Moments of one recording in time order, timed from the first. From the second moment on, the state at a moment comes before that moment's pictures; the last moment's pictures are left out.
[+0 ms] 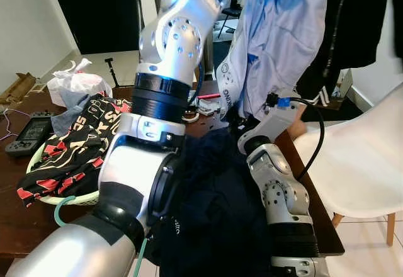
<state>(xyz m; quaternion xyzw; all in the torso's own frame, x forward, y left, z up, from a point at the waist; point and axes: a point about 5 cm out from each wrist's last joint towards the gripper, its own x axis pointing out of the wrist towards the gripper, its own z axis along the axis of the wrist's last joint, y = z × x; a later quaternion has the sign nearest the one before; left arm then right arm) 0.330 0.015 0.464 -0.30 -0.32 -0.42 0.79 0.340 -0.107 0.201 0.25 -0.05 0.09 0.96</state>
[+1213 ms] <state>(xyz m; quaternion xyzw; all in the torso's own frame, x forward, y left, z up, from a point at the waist) 0.362 0.115 0.458 -0.27 -0.36 -0.27 0.85 0.285 -0.115 0.209 0.23 -0.13 0.39 0.88</state>
